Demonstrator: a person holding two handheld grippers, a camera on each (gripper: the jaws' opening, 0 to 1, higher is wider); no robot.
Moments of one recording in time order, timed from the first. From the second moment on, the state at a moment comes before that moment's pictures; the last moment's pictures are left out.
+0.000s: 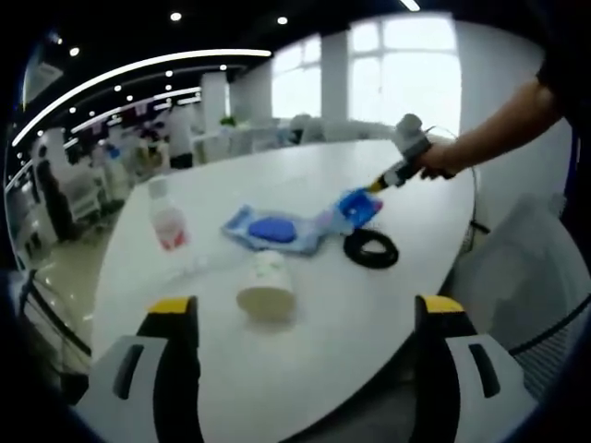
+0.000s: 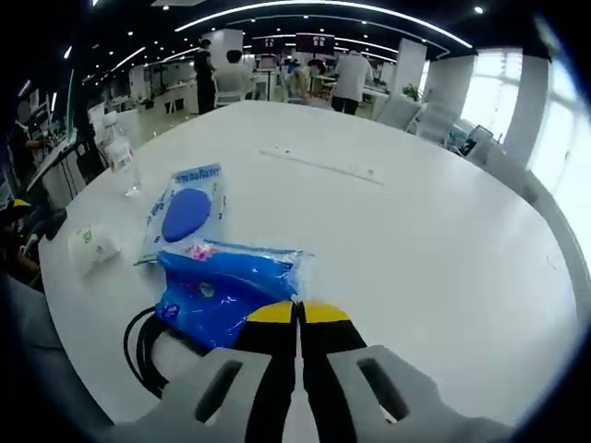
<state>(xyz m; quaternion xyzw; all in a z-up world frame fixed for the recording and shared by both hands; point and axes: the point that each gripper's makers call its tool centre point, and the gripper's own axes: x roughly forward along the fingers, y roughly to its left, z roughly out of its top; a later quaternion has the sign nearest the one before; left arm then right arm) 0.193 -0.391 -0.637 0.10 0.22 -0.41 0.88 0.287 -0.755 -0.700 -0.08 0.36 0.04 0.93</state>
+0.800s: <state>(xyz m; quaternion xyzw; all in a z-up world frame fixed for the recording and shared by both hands) 0.193 -0.392 -0.635 0.10 0.21 -0.41 0.88 0.242 -0.781 -0.729 -0.12 0.41 0.04 0.91</state>
